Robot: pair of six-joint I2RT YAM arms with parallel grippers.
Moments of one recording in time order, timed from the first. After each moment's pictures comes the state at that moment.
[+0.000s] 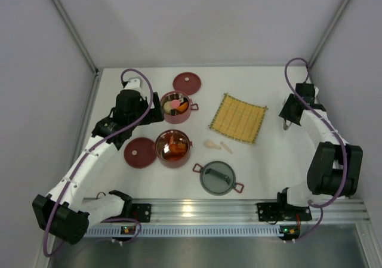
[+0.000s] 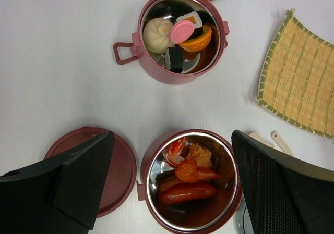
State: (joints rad) left arm -0.40 1.11 1.08 -0.55 -0.16 -0.42; right arm -0.12 1.46 1.03 -0.45 0.17 0.34
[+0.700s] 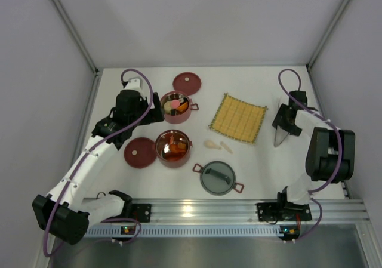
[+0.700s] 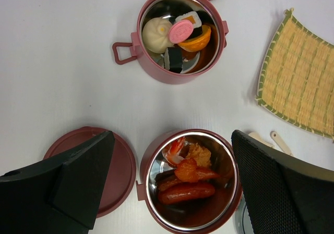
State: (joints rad) left arm -0.40 1.11 1.08 -0.55 -0.15 -0.42; right arm -0.13 1.63 0.98 -0.42 0.15 0.34
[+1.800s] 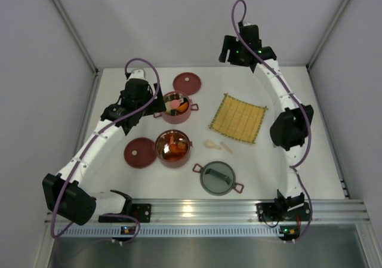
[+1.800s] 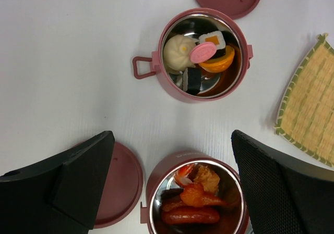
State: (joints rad) left arm -0.40 1.28 1.23 -0.58 -0.26 -0.45; right arm 0.32 2.10 2.20 -0.69 0.01 0.37
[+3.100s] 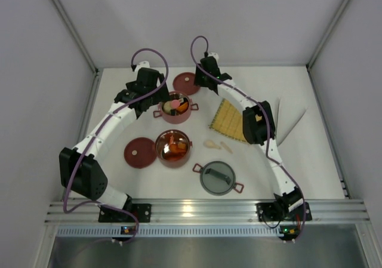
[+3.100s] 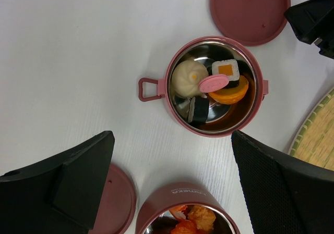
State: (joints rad) left arm -0.40 1.51 1.39 -0.58 -0.38 -0.50; right arm 0.50 2.59 2.35 -0.36 0.15 0.45
